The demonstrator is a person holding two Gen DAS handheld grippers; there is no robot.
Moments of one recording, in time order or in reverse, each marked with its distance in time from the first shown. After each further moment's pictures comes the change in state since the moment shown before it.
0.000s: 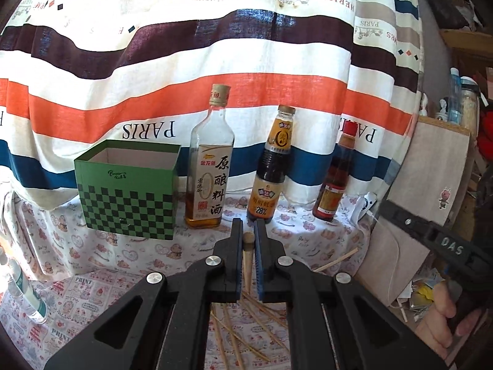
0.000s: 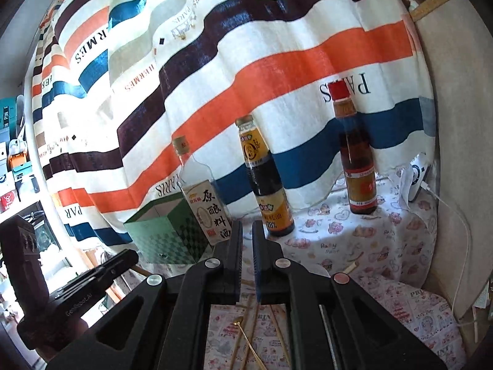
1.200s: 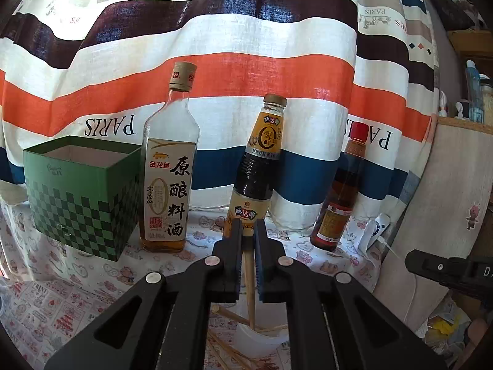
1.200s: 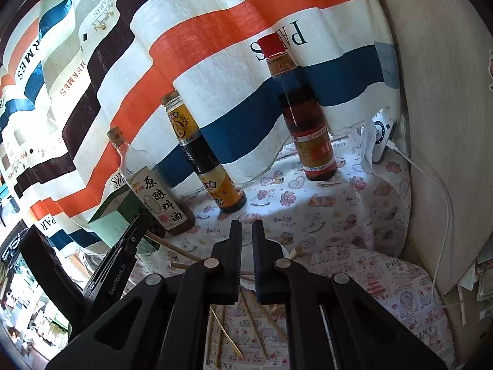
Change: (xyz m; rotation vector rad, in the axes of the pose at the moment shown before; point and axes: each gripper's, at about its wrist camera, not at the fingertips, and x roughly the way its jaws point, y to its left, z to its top) left arm 0.098 -0.042 -0.014 -0.016 -0.107 0.033; right arm 0.022 -0.071 0.010 0.144 0.146 -0.112
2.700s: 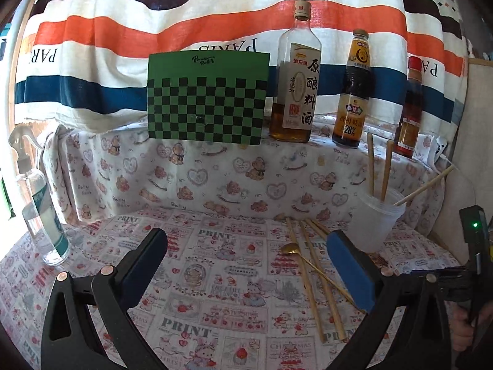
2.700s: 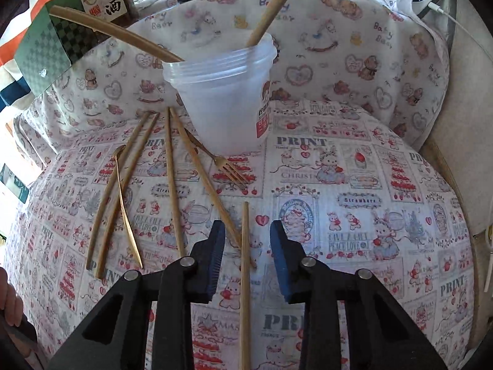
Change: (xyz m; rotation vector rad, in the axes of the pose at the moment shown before) left arm -0.077 0.124 -0.115 0.023 0.167 0.244; right arm 0.133 -0.034 -0.177 -0.232 0.458 -0.206
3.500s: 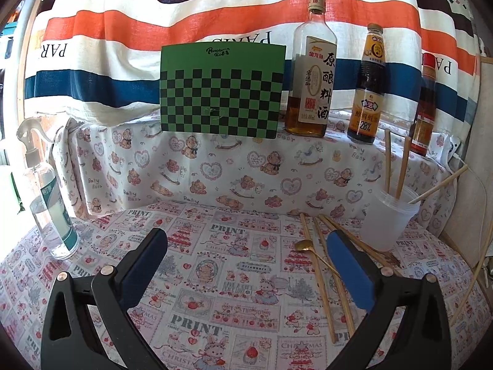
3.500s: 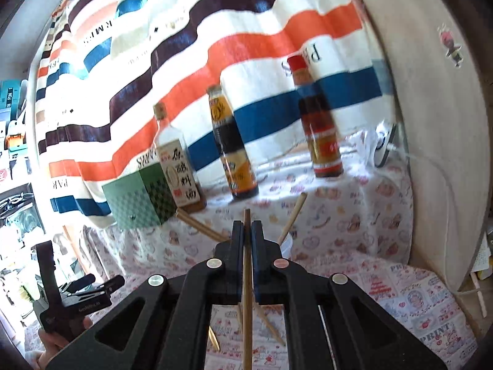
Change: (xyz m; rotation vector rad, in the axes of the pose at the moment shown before) left arm 0.005 0.003 -0.002 -0.001 0.015 0.074; right arm -0.174 -0.010 -0.026 0.049 -0.780 0.192
